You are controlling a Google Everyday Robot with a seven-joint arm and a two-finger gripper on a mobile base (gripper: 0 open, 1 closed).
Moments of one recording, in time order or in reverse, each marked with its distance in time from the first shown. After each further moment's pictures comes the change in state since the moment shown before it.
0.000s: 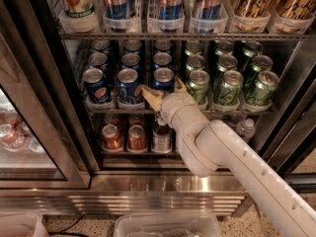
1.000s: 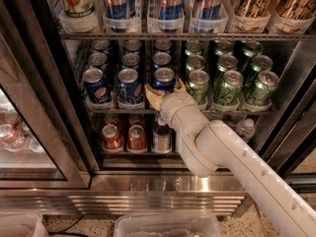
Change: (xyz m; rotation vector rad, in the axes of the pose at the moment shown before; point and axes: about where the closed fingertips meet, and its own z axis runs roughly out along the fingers) arm 0.000 0.000 0.000 0.000 0.000 0.000
